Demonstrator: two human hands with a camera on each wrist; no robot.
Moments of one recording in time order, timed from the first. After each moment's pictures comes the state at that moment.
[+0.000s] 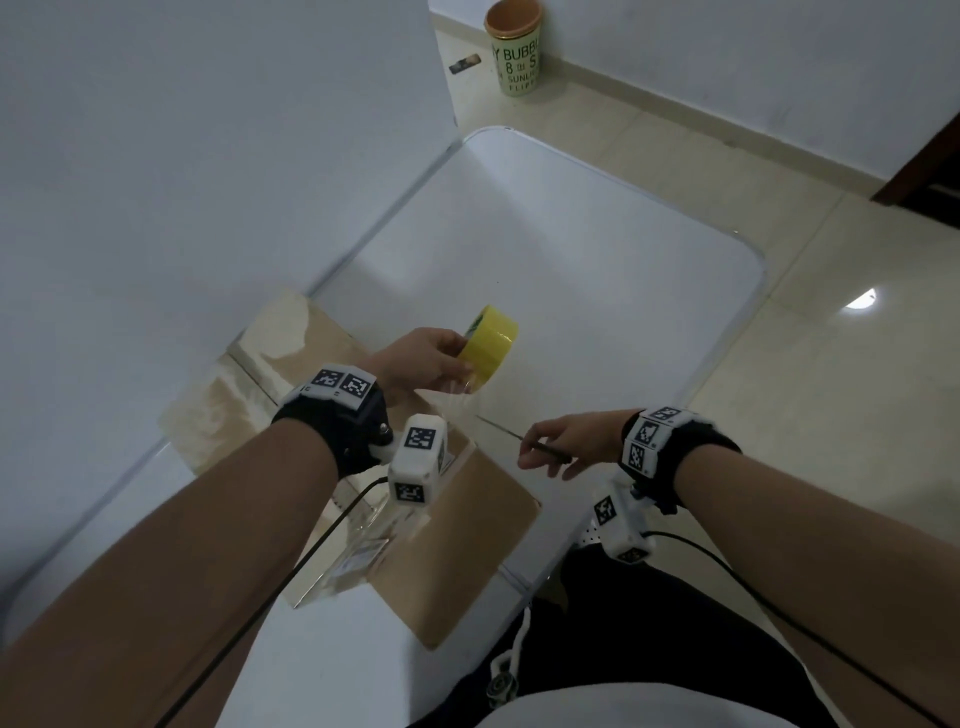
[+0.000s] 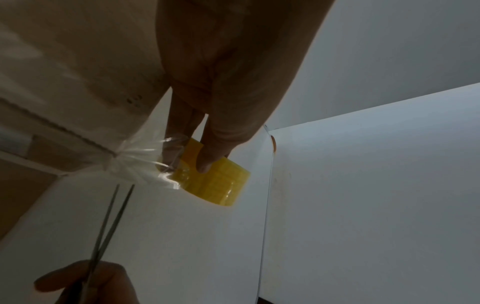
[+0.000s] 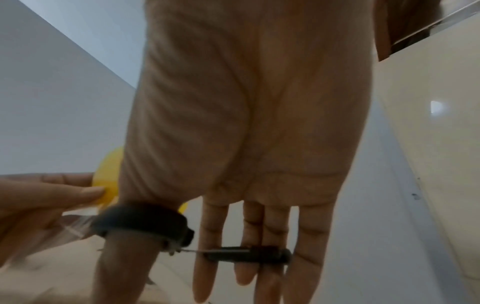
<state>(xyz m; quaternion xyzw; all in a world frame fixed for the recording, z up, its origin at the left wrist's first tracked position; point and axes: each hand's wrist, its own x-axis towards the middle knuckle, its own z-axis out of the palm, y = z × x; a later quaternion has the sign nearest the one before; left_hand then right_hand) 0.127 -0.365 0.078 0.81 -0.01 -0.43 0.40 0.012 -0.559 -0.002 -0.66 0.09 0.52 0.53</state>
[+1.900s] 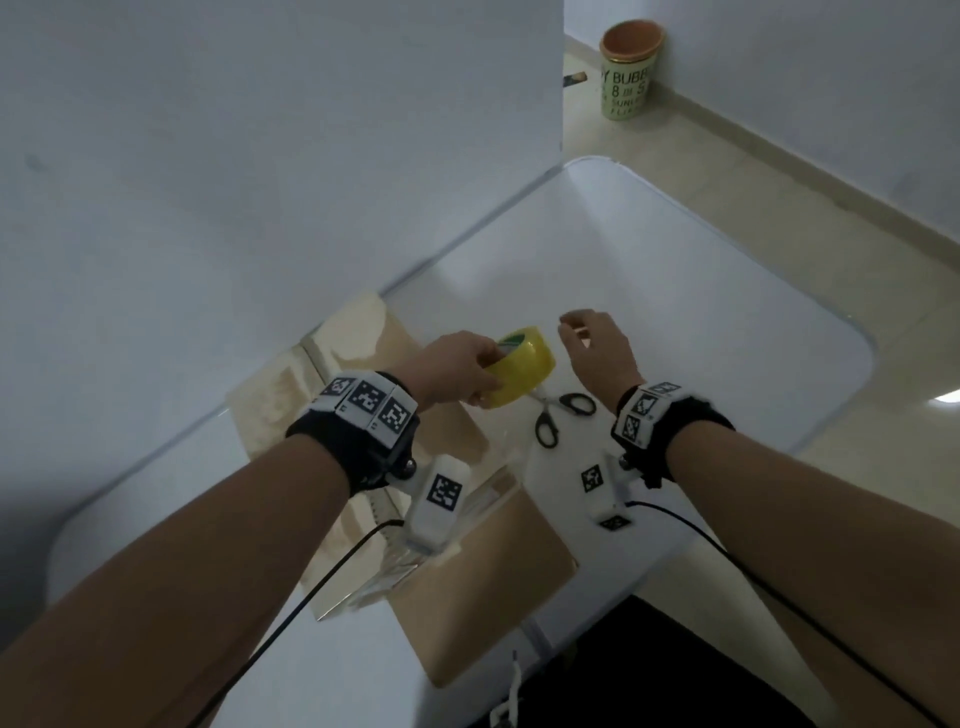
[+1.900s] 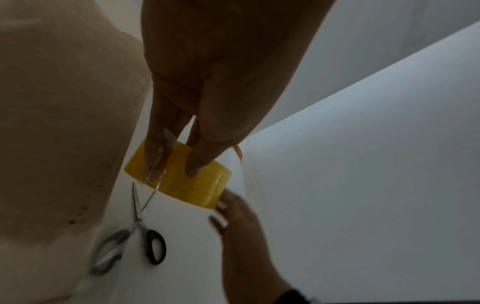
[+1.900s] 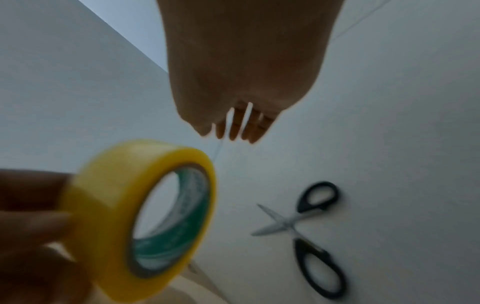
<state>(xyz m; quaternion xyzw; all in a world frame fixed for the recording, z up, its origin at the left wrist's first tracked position) 0.147 -0.344 0.118 0.89 -0.06 -0.34 0.29 0.147 -0.531 0.011 -0.87 0.09 0.03 0.48</state>
